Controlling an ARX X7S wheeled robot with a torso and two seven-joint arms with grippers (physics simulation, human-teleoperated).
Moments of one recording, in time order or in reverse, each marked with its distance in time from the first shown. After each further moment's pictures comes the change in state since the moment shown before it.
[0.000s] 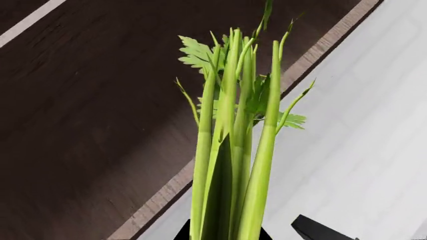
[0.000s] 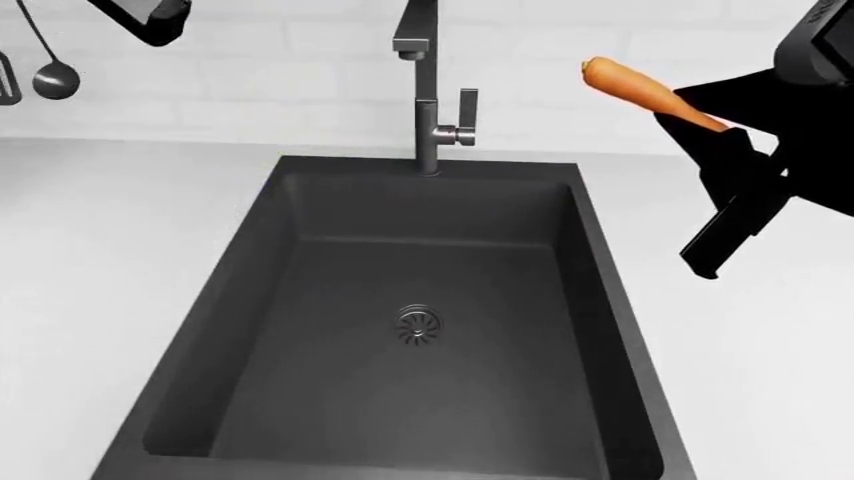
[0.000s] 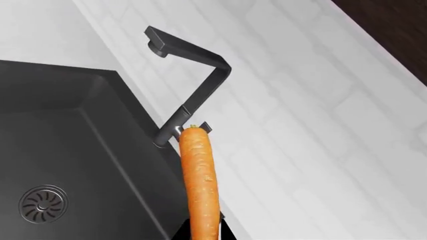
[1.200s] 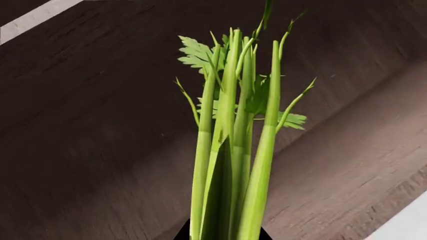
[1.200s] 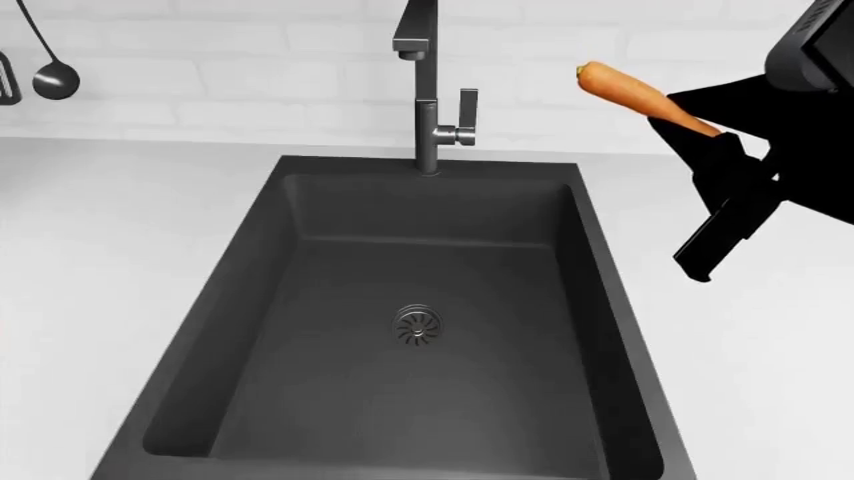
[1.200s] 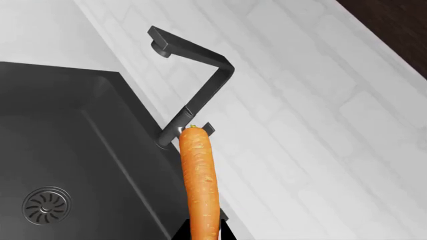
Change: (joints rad) left arm -0.390 0.246 0.372 -0.834 0.338 0.305 0.234; right arm -0.013 0.005 -0.008 0.007 0.025 -0.024 0.027
